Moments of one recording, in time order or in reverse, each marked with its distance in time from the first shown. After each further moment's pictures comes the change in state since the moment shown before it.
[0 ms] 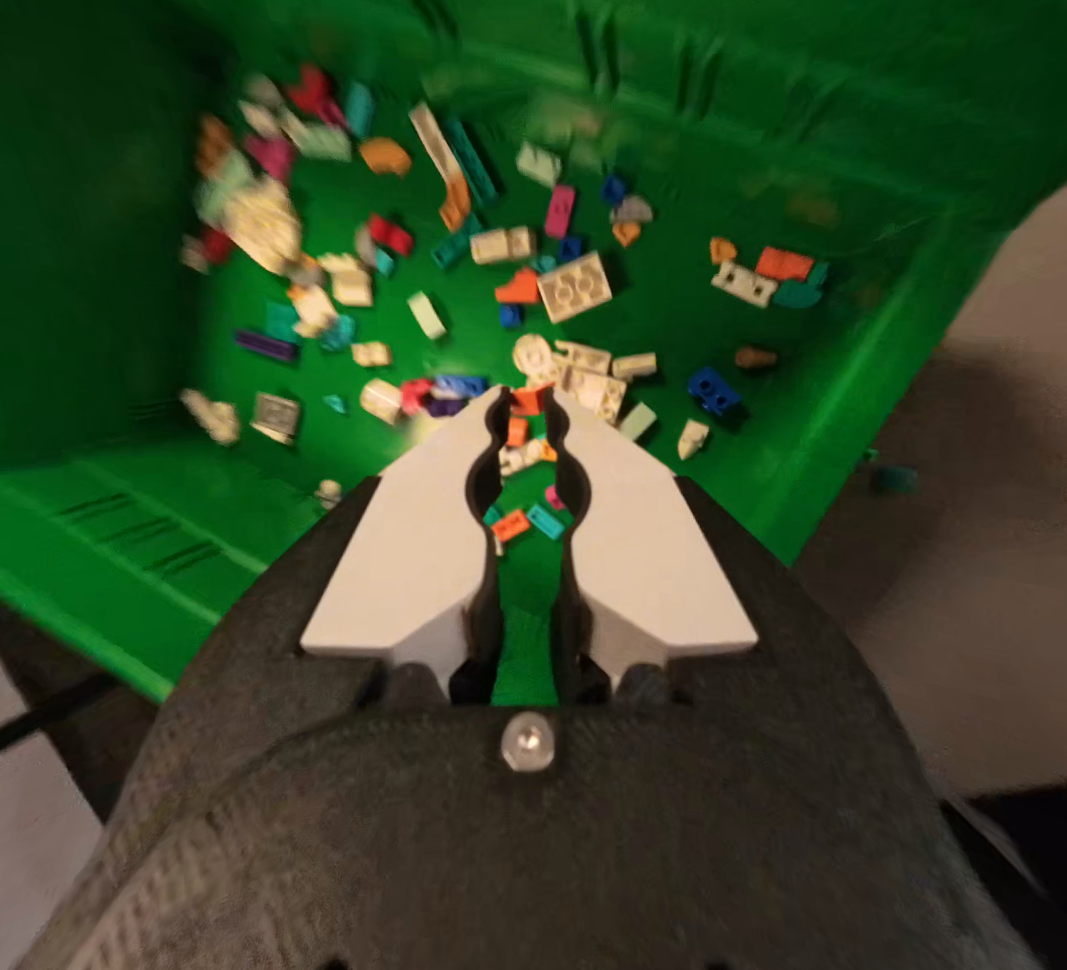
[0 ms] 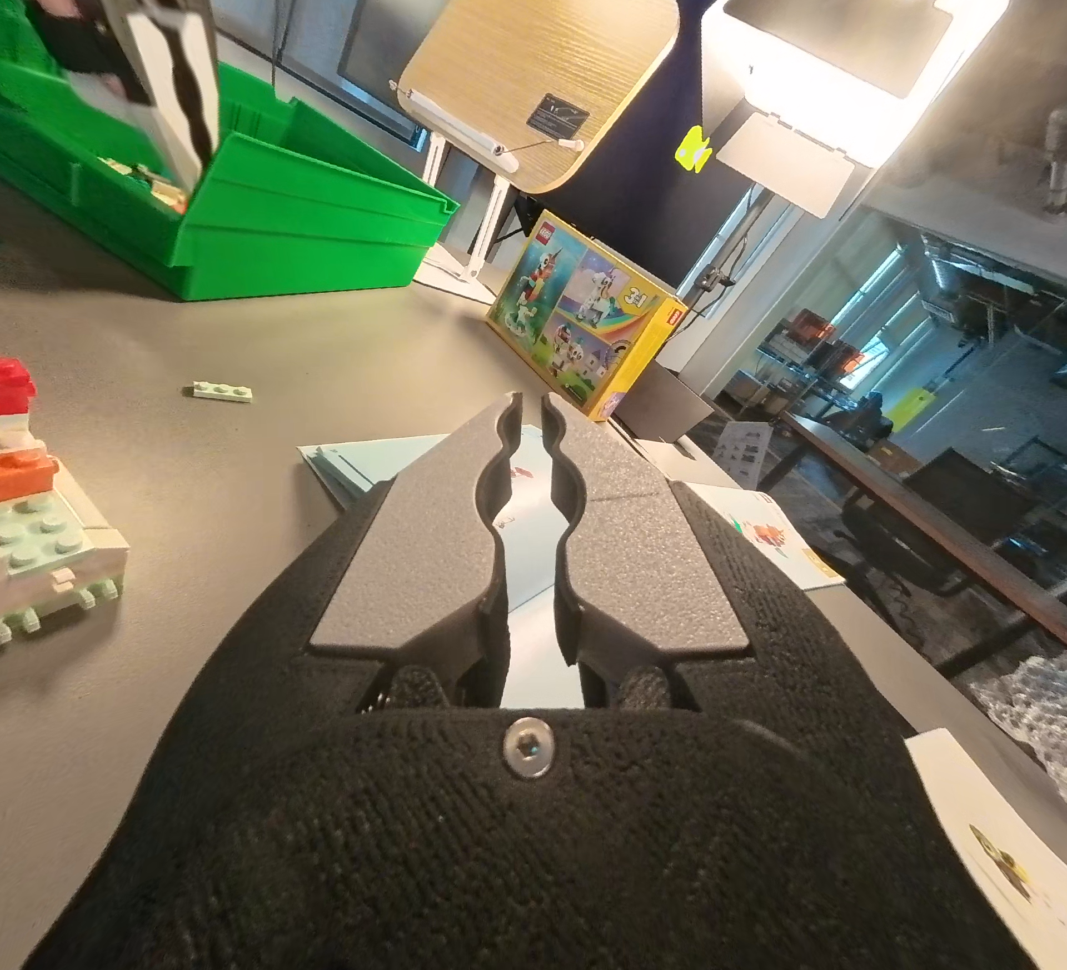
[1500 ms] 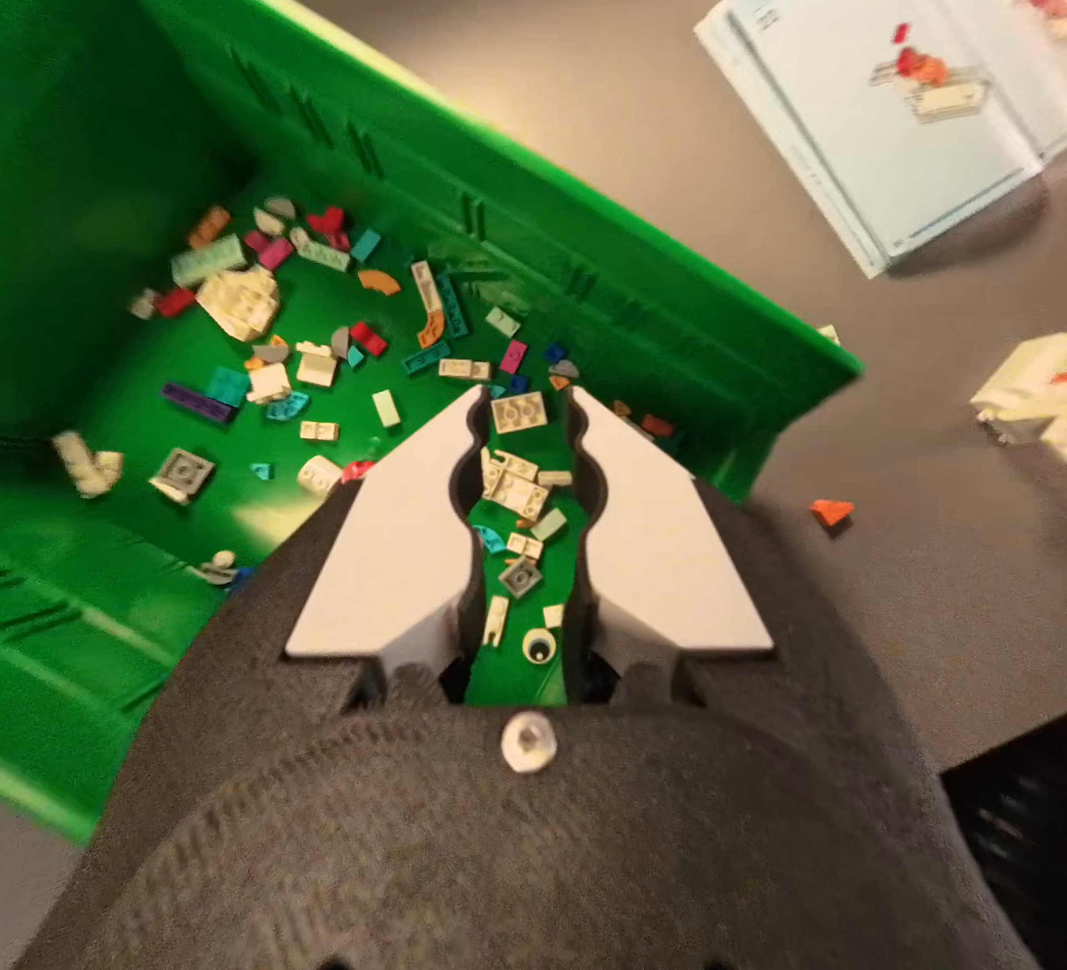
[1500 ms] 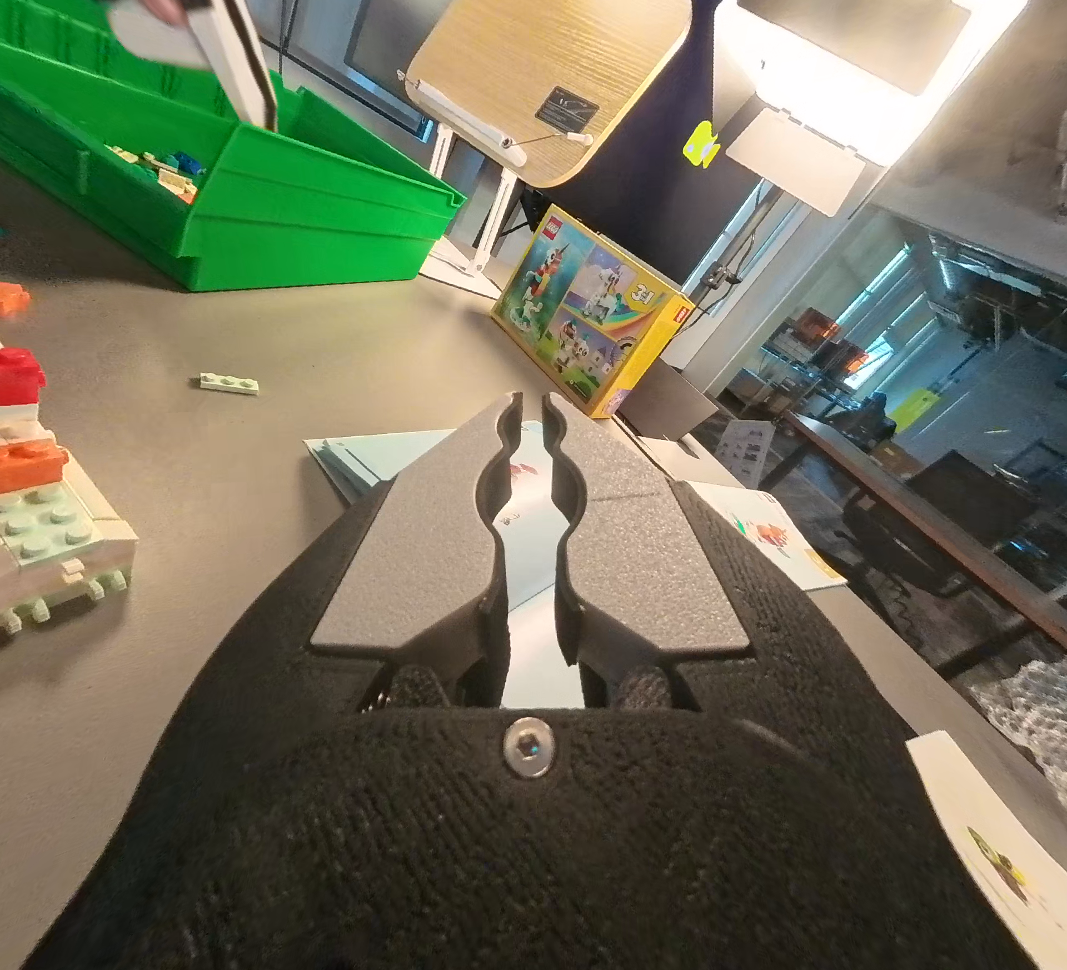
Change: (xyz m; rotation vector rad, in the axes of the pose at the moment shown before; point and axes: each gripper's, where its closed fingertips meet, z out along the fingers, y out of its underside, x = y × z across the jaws) left arm 0.001 -0.047 -0.022 0.248 0.215 -0.317; right arm -0.004 0.001 0.000 -0.010 -0.013 -0.011
